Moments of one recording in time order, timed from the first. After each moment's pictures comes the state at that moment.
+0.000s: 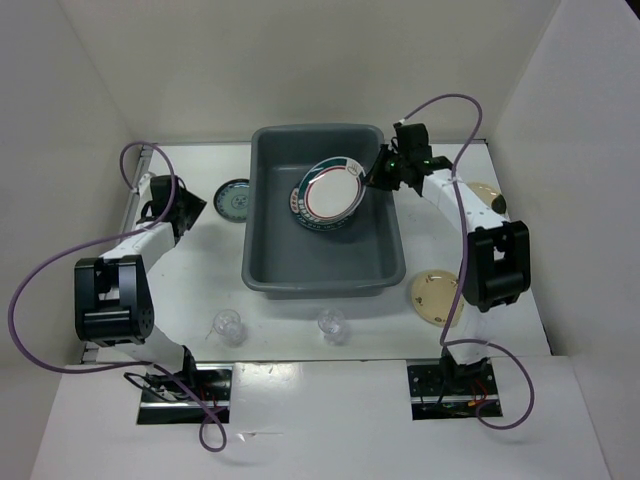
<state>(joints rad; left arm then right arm) 0.11 1.58 0.94 0.01 -0.09 -0.90 0.24 1.80 1.50 -0.41 -0.25 0.56</state>
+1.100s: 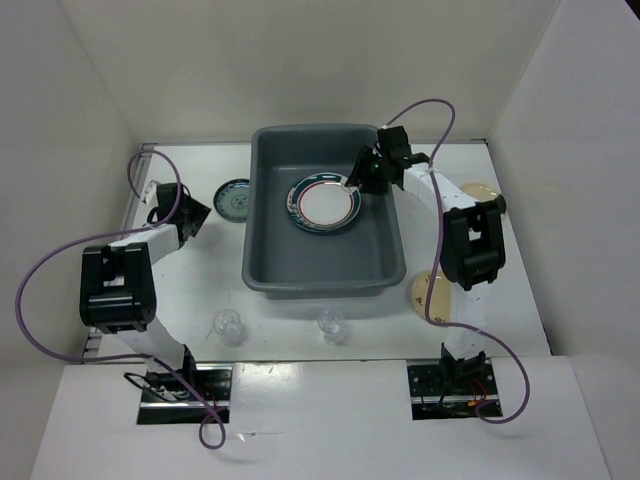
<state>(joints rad) 0.12 1.66 0.90 0.10 -0.07 -0.93 0.28 2.03 1.66 -0.42 -0.22 0.56</state>
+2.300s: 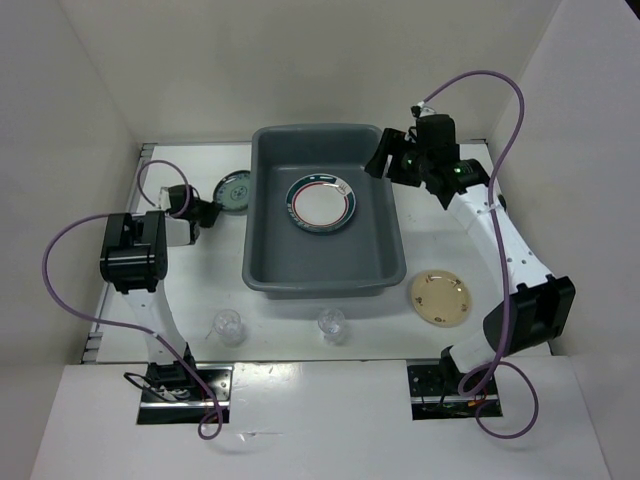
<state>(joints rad) 0.12 2.01 0.98 0.44 0.06 -1.21 0.29 1.50 1.53 -0.58 -0.11 0.46</state>
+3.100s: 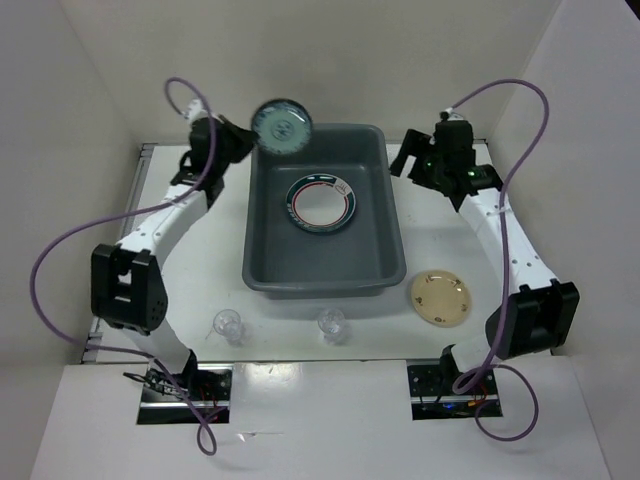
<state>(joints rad) -0.17 1.66 1.39 0.11 -0.06 -0.86 0.19 1.47 1.46 -0.58 0.01 0.46</state>
